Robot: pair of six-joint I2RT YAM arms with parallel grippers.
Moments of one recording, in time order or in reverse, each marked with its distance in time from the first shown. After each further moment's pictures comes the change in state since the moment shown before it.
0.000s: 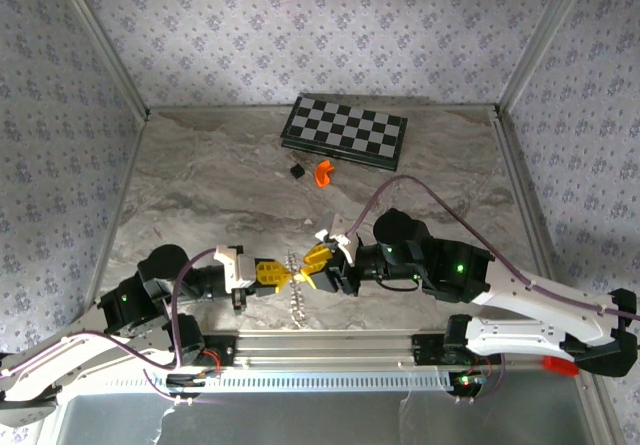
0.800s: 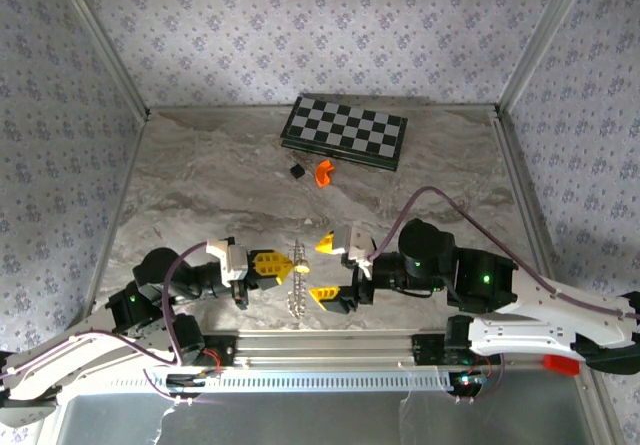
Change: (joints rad) left arm 0.000 -0.005 -0.063 0.246 -0.028 -0.110; right arm 0.089 -0.105 0.000 -0.008 0.106 -0.200
